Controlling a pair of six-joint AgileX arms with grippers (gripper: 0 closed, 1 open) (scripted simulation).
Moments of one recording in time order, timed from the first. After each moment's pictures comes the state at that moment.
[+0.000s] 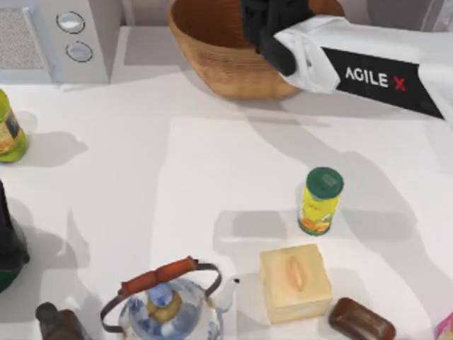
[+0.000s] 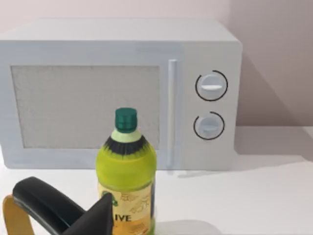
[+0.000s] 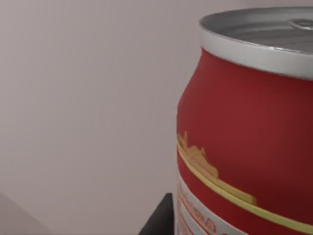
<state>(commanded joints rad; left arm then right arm) 0.00 0.00 0.00 0.00 0.00 0.00 0.56 2.36 1.89 0.44 0.59 0.03</state>
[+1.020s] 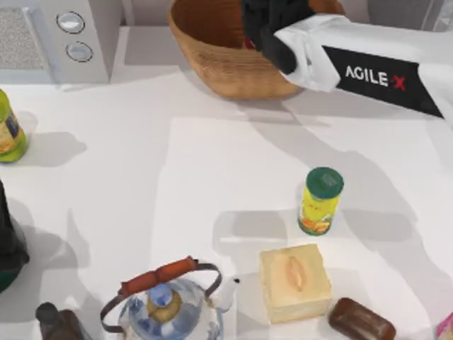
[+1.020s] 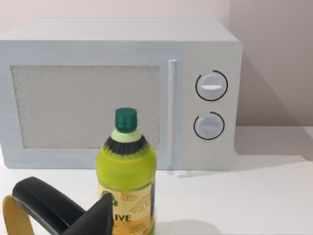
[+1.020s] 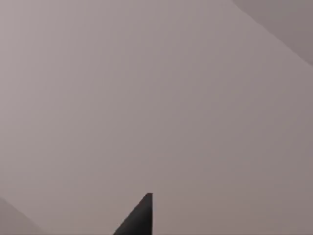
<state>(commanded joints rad) 0.00 0.00 0.00 0.00 0.00 0.00 0.56 2.37 1.89 0.44 0.58 0.03</state>
